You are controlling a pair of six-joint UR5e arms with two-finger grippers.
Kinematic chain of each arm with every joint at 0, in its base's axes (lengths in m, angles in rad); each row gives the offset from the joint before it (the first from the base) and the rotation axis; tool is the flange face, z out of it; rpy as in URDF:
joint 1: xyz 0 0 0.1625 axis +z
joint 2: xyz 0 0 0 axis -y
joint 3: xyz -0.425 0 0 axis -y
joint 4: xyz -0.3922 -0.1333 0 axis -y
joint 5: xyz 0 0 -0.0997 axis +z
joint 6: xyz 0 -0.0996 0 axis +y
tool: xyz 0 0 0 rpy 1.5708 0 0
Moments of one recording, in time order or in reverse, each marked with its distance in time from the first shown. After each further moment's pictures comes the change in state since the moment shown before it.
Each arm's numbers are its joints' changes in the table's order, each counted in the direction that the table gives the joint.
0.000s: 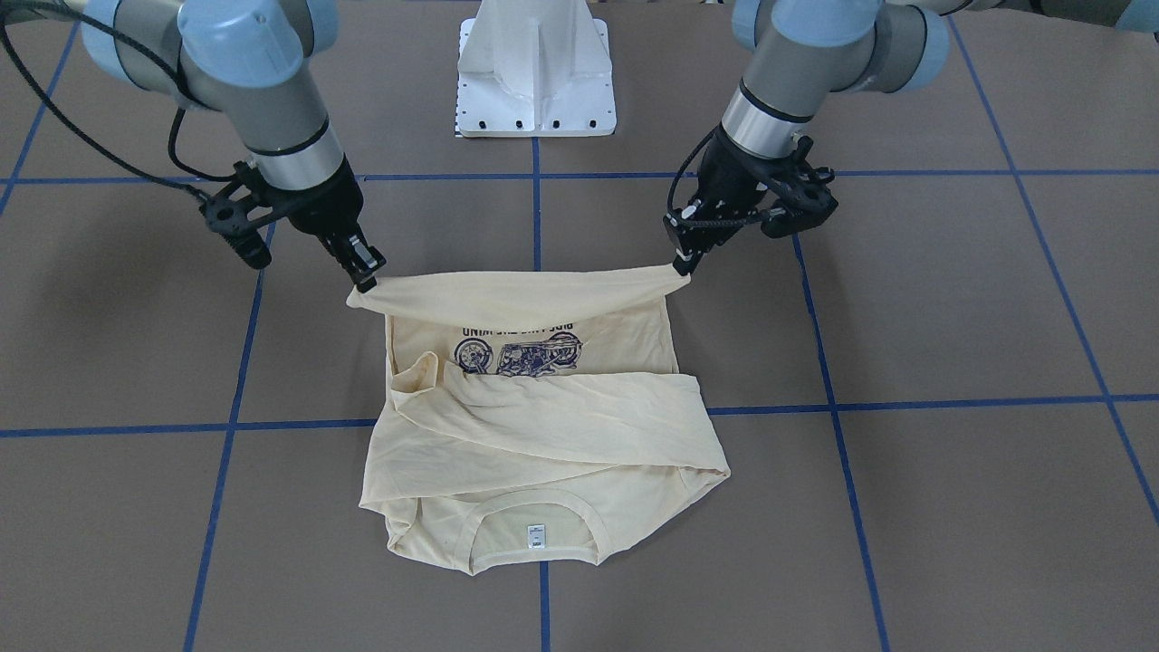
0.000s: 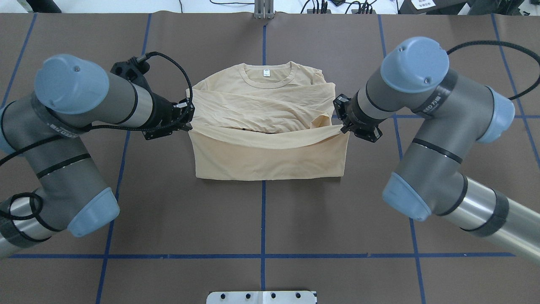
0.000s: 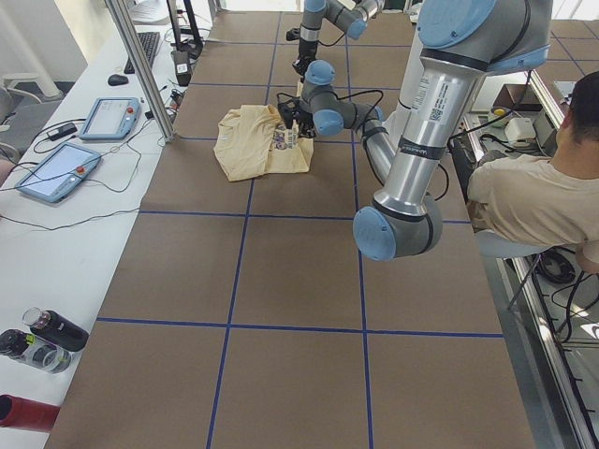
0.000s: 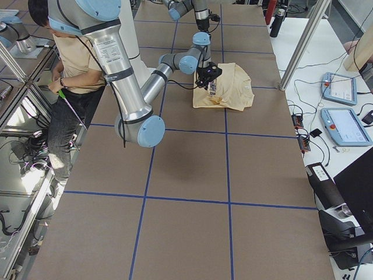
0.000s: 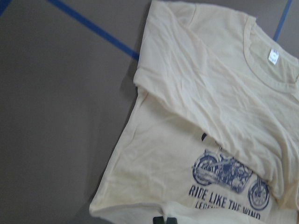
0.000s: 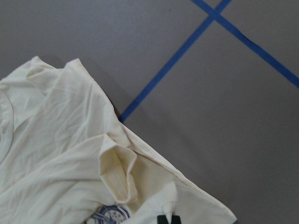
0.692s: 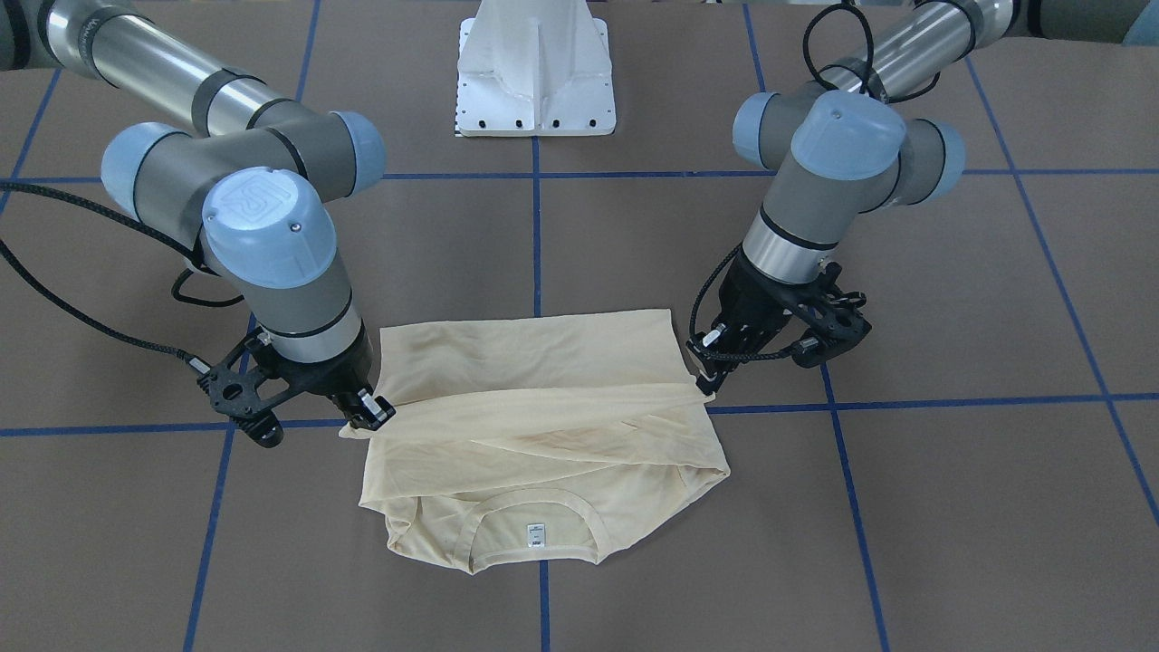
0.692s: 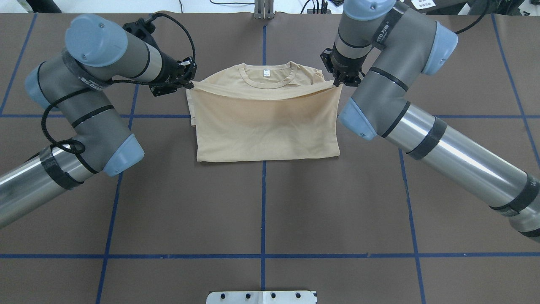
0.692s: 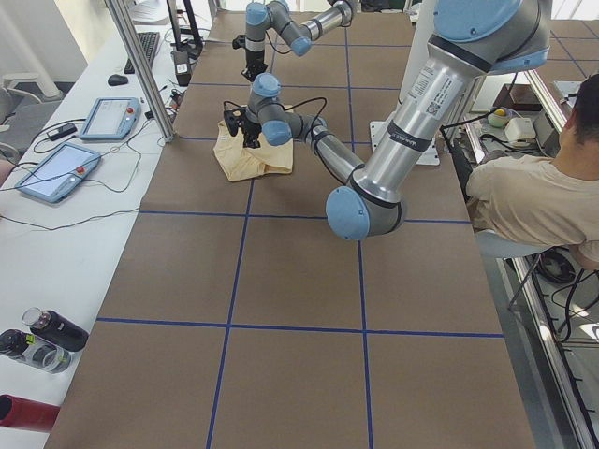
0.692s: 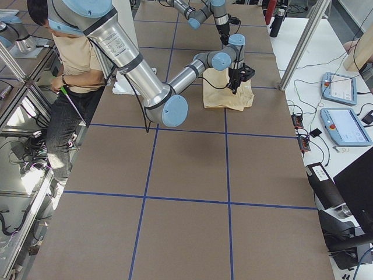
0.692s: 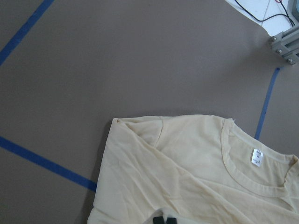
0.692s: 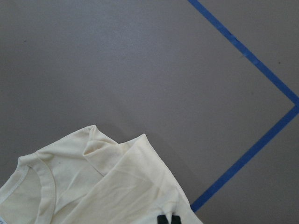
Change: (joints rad) left arm -0.095 -0.134 0.318 -0.189 -0.002 -0.032; right arm 0.103 0.255 -0.421 0.028 -0.019 0.212
